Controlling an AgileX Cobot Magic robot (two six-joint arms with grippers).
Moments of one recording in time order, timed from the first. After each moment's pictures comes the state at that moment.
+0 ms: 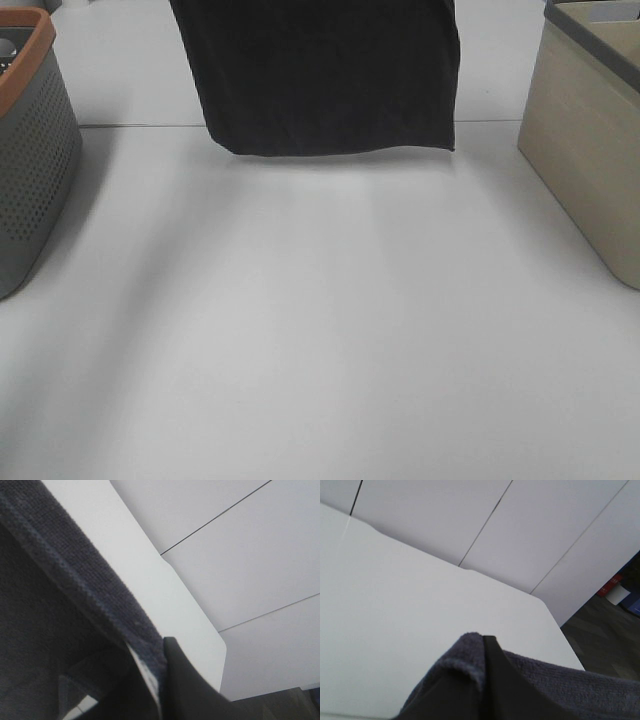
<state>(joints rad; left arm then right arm) -0.29 1.96 -1.58 -0.05 -0.20 -0.51 0.32 1.90 -1.72 -0.67 0.26 -0.22</state>
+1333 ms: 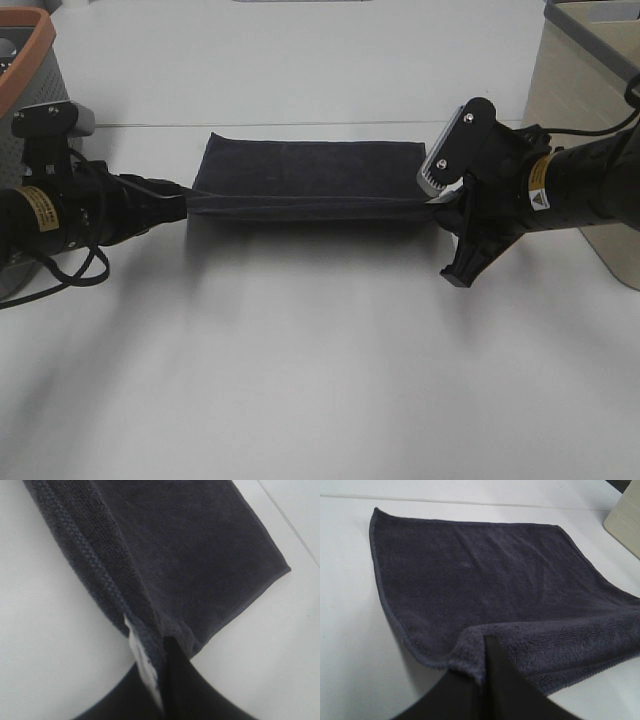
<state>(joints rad) -0.28 1.86 -0.62 0.37 -0.76 -0.52 0.31 1.71 -0.70 -0.64 -0.22 -0.11</state>
